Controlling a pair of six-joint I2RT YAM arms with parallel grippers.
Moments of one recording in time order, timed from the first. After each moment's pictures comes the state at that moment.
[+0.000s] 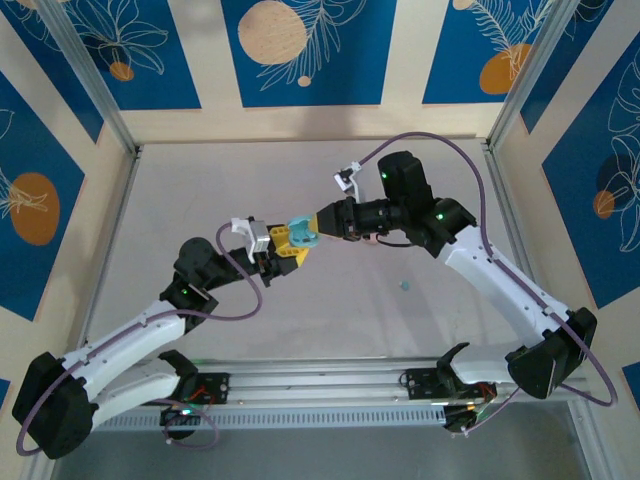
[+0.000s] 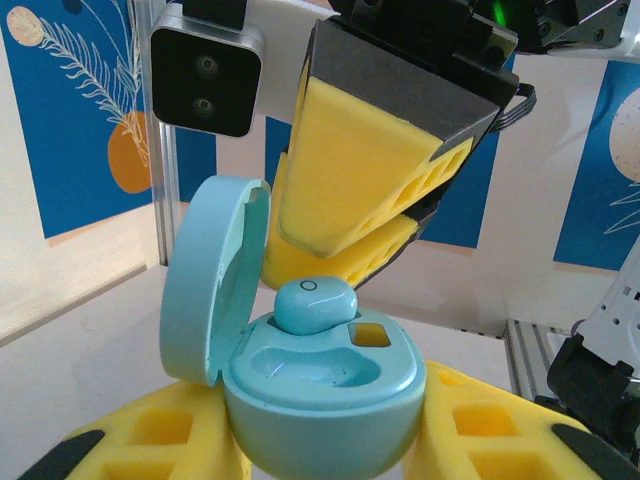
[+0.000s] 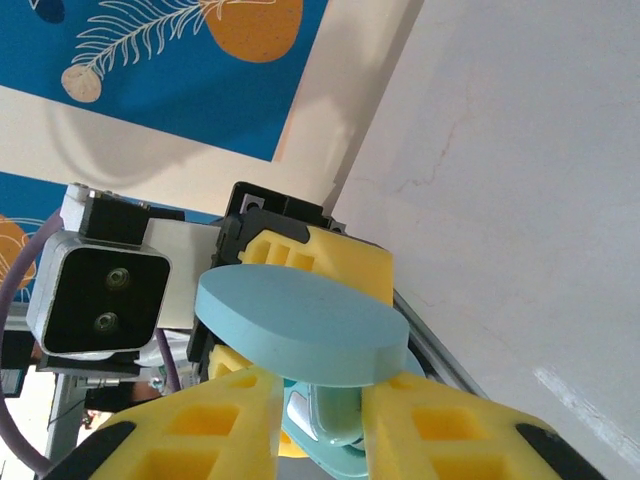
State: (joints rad) left arm -0.66 0.96 0.54 0.59 0.56 -0.13; right arm 0.61 1.29 1.33 -0.59 -0.78 0.73
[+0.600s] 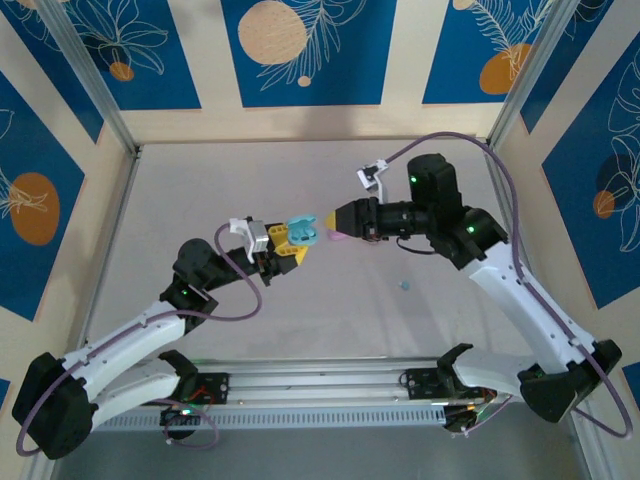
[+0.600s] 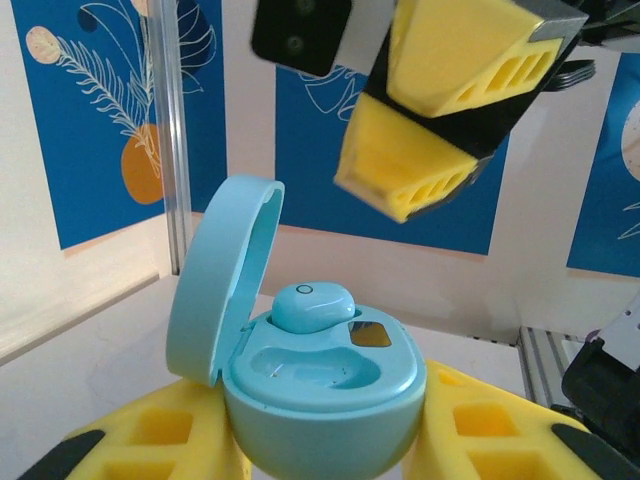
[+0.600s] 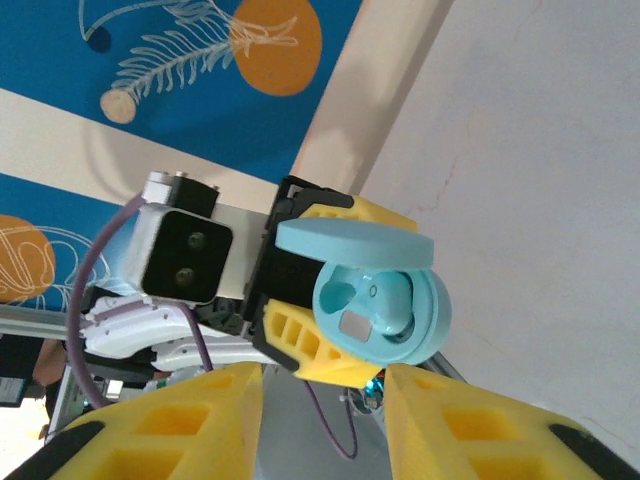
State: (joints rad) left arm -0.66 0.96 0.53 0.61 0.53 -0.12; right arm 0.56 1.14 1.31 -0.62 -0.77 0.74
